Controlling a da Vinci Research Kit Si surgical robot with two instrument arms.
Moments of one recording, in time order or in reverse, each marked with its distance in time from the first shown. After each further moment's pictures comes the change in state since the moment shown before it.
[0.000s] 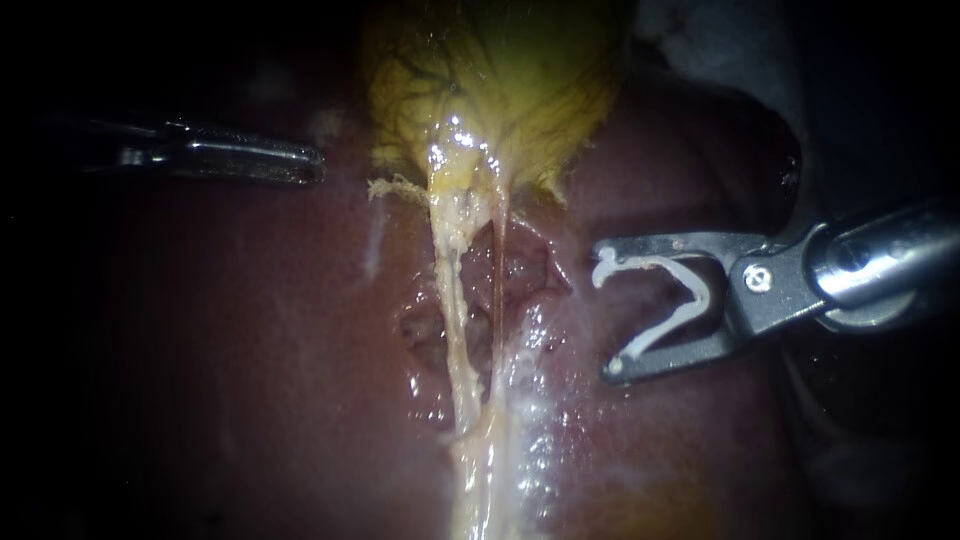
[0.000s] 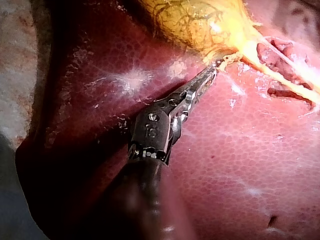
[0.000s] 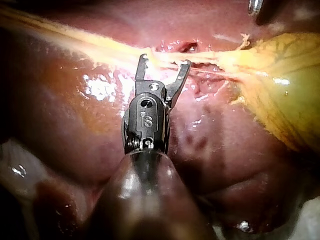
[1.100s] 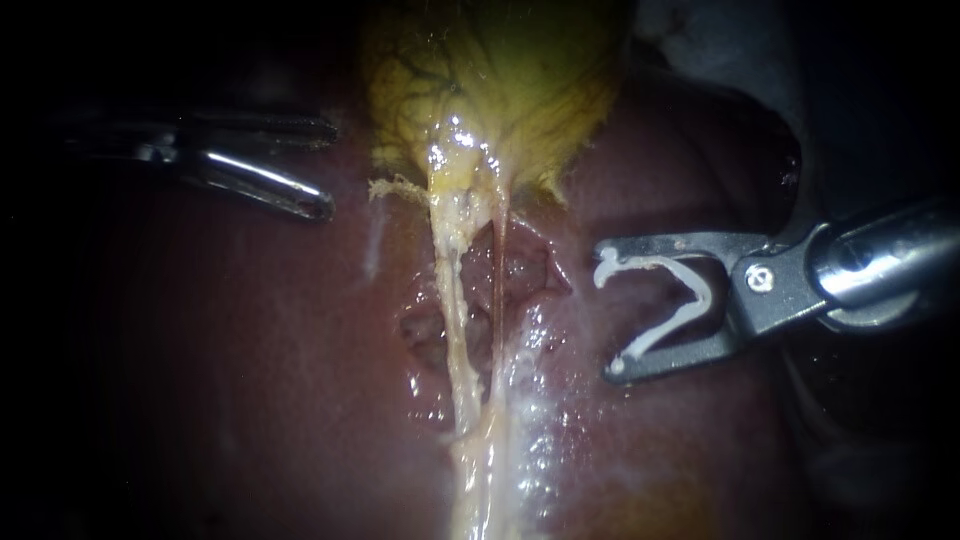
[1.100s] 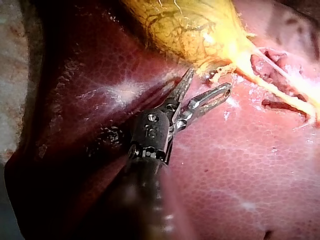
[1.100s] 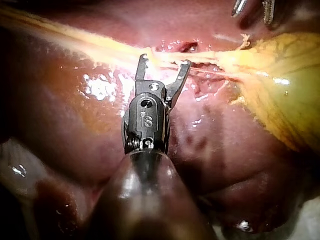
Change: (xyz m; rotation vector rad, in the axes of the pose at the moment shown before) right arm 0.000 0.000 0.000 0.001 0.000 -0.001; left arm -0.001 0.000 0.005 0.011 -0.002 0.000
